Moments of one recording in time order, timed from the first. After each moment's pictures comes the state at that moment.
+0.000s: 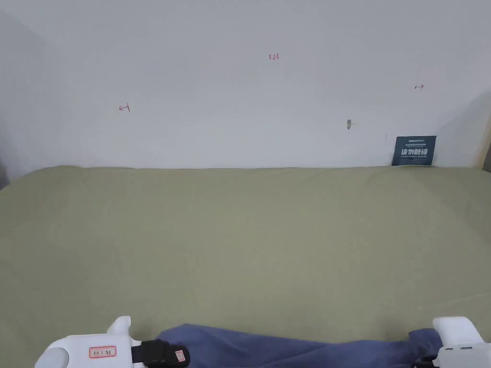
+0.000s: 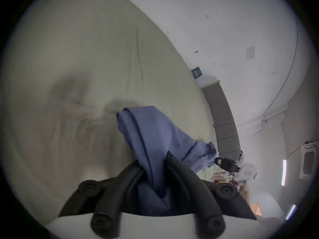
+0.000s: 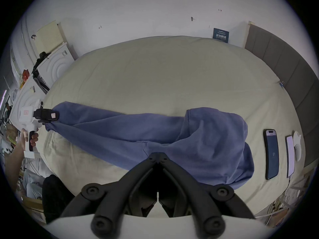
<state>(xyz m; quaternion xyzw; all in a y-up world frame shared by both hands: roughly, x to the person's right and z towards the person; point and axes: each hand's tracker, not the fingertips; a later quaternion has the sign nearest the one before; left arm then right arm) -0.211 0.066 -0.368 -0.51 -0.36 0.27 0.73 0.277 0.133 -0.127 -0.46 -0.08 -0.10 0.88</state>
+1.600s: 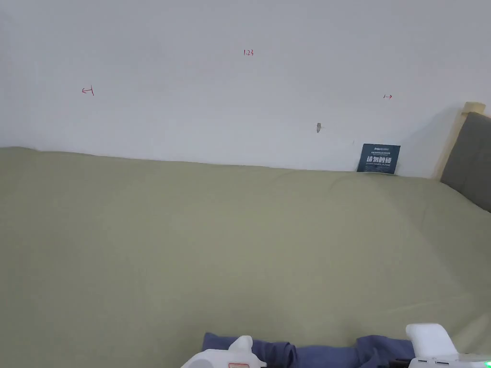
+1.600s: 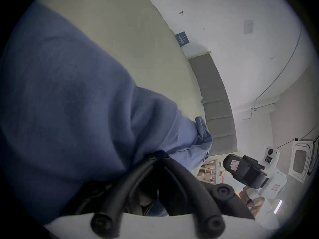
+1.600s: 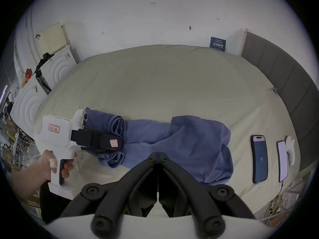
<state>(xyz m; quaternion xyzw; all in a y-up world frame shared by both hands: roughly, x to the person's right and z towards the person) 0.055 -0.002 -0.295 -0.57 -0.44 0.28 0.64 0.295 0.155 -0.102 -0.43 -0.08 -0.08 0.90</state>
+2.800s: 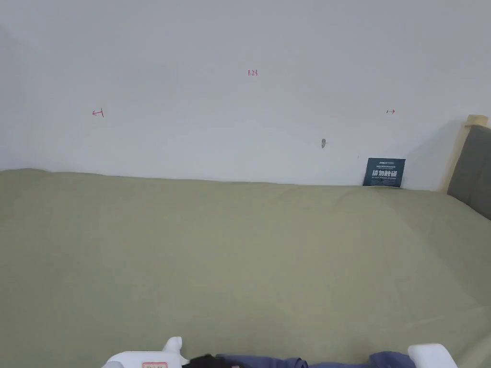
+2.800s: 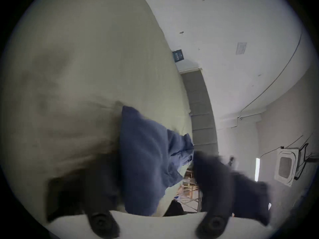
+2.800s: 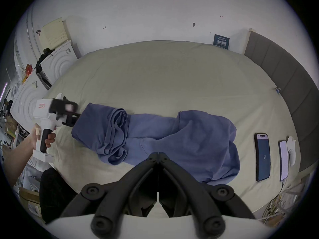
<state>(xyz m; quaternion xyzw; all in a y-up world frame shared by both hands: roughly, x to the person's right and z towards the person) -0.063 0.006 -0.361 -0.57 -0.44 0.31 0.62 0.285 0.145 -0.106 -0.45 -0.07 -0.08 0.89</state>
